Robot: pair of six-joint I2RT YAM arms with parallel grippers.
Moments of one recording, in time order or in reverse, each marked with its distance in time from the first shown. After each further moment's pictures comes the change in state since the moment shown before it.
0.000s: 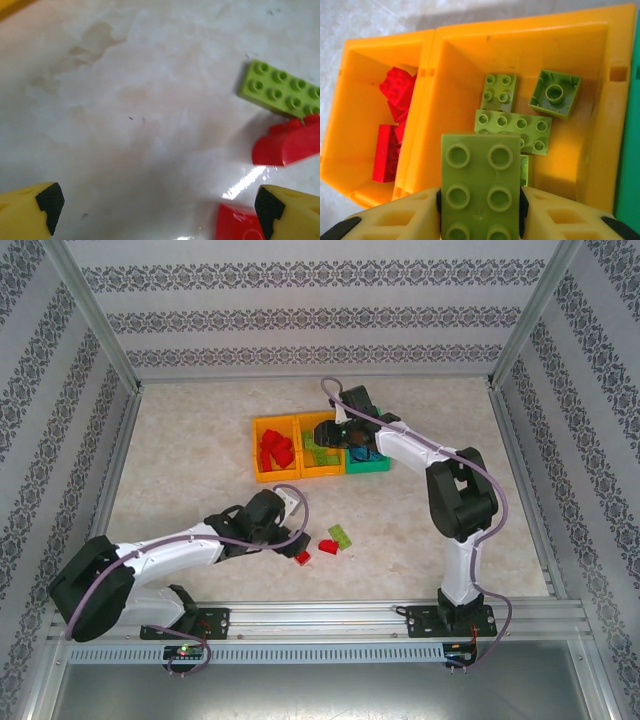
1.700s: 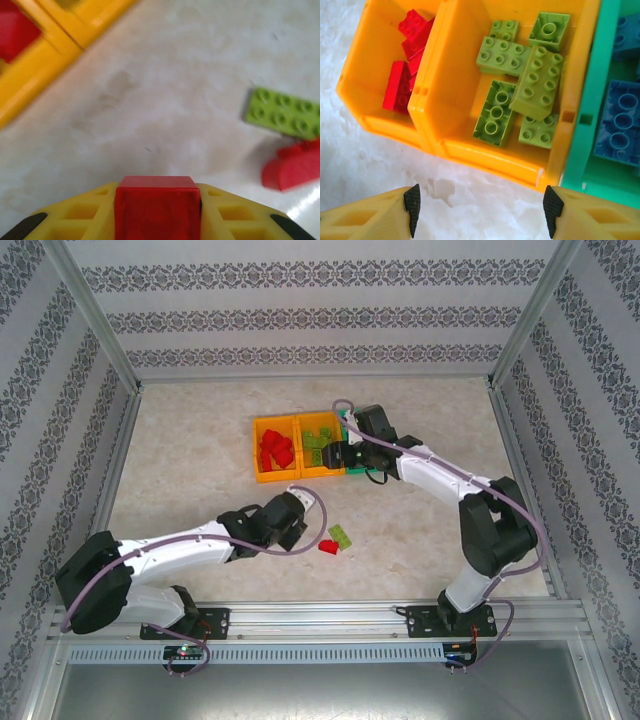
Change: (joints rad) left arm -0.090 0.040 0.167 -0.116 -0.276 0.064; right arm 0.040 -0.330 -0.344 0.034 0.032 -0.099
